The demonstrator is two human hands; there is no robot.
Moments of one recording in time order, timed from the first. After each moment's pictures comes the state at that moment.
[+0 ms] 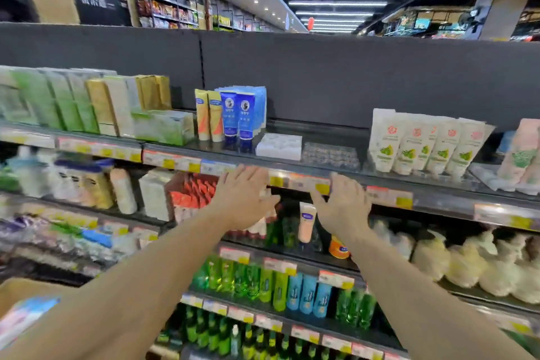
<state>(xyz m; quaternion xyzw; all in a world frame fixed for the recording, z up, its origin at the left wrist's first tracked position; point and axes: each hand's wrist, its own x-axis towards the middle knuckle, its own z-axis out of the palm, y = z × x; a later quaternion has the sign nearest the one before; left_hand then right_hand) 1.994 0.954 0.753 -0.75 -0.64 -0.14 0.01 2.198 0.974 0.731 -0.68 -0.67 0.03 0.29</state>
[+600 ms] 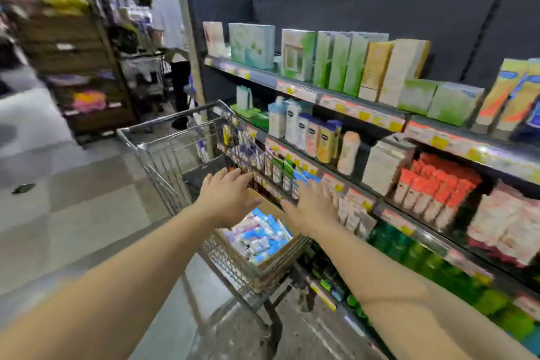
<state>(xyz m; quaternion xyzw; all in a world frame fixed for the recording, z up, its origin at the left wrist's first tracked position) 1.570 0.693 0.687 -0.46 -0.89 -0.02 0.01 1.710 0.822 0.659 -0.39 -0.91 0.15 0.07</state>
